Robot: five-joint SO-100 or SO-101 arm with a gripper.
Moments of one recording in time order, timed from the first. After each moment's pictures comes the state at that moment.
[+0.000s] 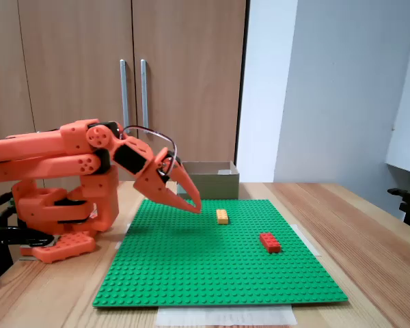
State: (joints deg) arm -1.9 186.5 181.9 46.0 -3.3
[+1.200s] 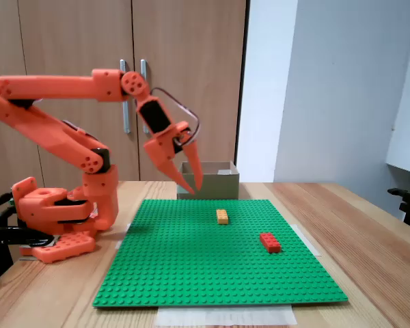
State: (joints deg) arm -8.0 138.2 135.4 64.9 0.5
